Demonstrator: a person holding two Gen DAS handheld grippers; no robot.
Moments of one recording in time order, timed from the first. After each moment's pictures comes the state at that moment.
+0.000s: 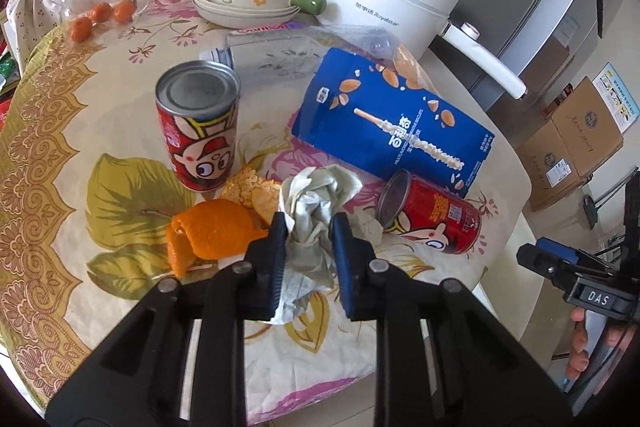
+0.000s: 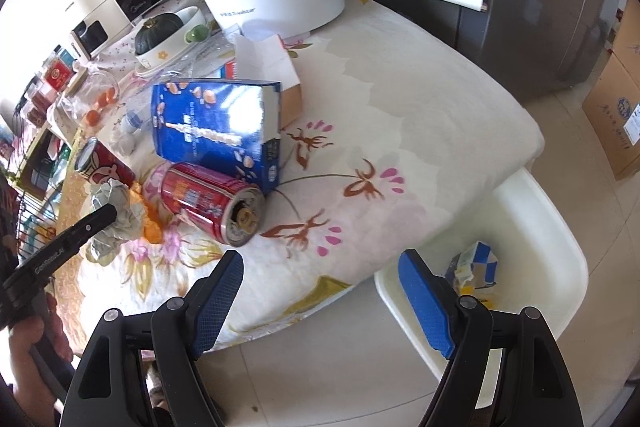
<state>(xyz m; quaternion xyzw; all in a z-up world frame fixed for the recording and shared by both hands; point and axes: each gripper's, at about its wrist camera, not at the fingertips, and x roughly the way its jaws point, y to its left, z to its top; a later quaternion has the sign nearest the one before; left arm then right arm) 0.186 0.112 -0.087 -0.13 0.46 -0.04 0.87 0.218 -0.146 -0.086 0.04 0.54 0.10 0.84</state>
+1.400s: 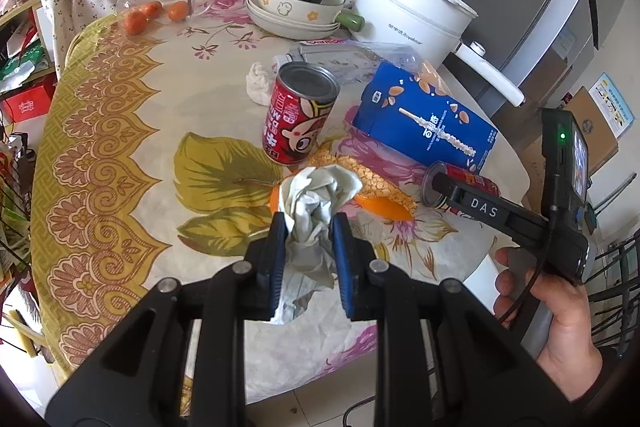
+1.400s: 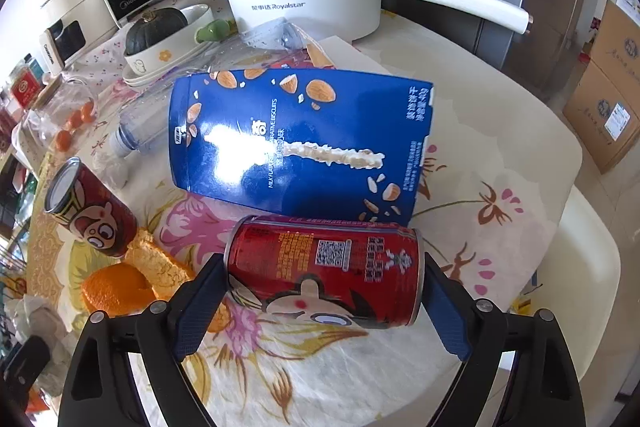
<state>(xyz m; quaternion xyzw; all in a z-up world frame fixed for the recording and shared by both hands) 0.133 0.171 -0.076 -0.14 0.45 -0.03 0.88 0.236 -0.037 -0.117 0.02 0.50 0.01 0.87</state>
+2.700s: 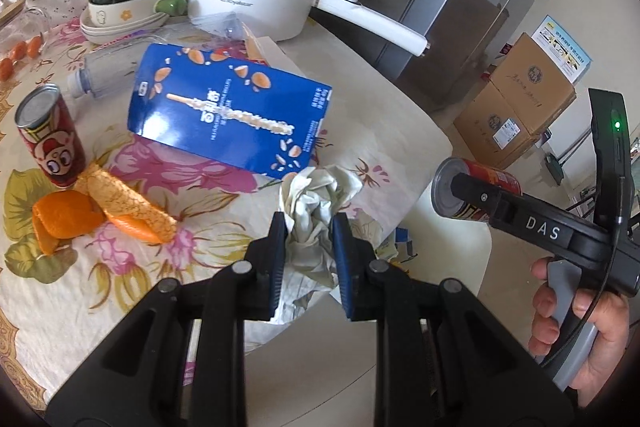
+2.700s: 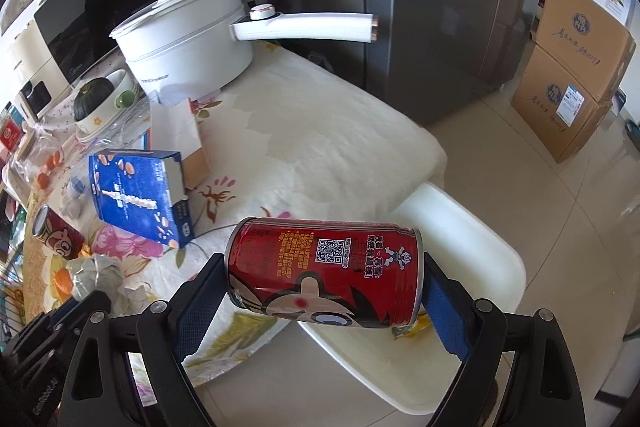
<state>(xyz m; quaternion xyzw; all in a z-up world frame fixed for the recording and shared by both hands) 0.174 -0.013 -0.074 -0.11 0.46 -0.15 0.87 0.206 -0.219 -0.061 0.04 0.49 -0.04 0.87</state>
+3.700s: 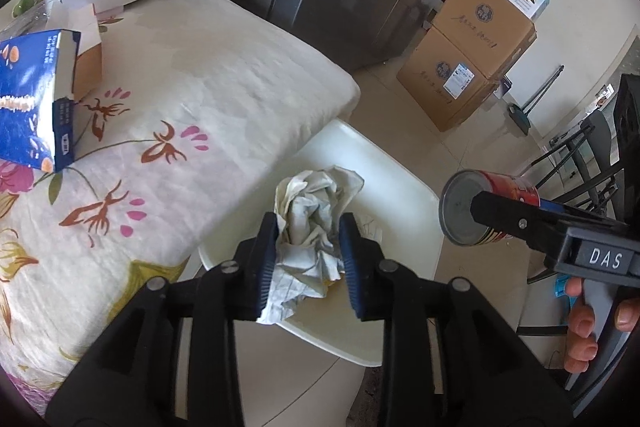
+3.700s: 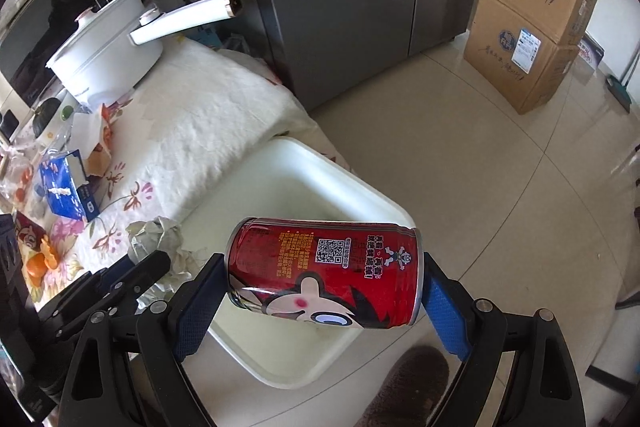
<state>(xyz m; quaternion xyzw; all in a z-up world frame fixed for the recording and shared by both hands) 0.187 -0.166 -0.120 -0.07 0.47 -0.24 0.84 0.164 -0.361 -0.074 0.08 0.53 -0.08 0.84</state>
